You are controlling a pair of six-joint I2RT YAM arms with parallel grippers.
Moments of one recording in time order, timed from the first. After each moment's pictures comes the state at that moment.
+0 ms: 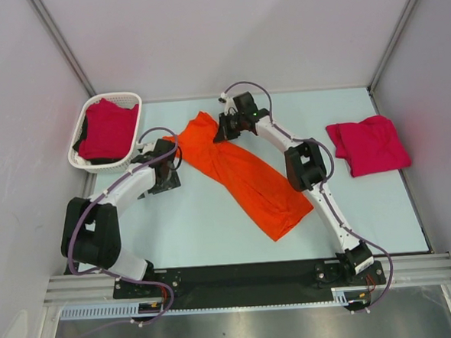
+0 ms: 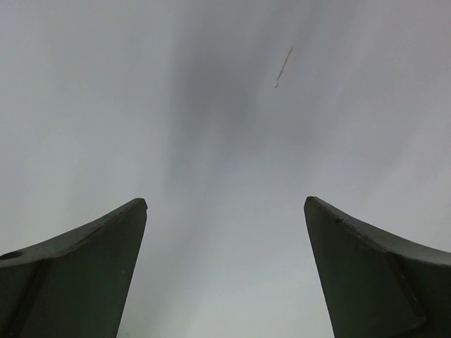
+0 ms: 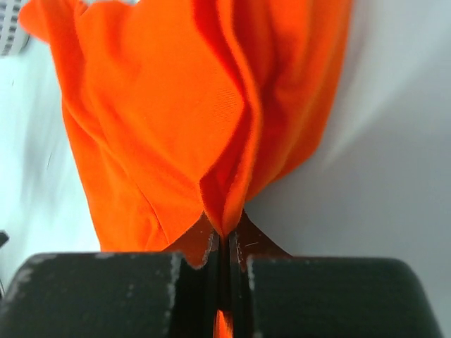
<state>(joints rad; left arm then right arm) -0.31 1.52 0.98 -0.70 -0.51 -0.58 0.47 2.77 2.49 -0.46 -0.61 0.28</state>
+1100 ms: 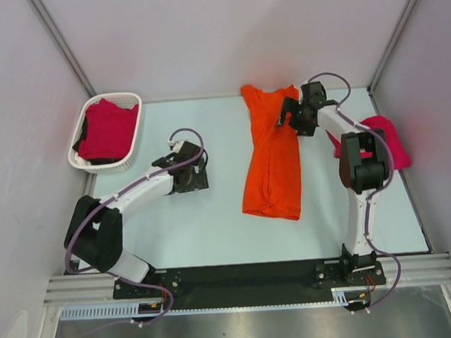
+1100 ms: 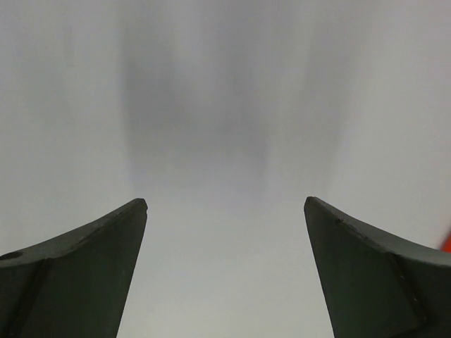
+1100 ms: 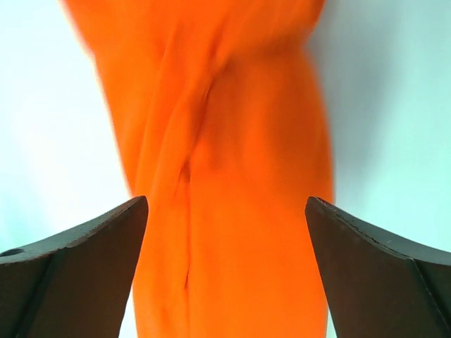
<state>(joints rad) -0.53 1.51 1.00 -0.64 -0.40 -0.60 0.12 2.20 1.75 -0.43 -0.22 0.47</state>
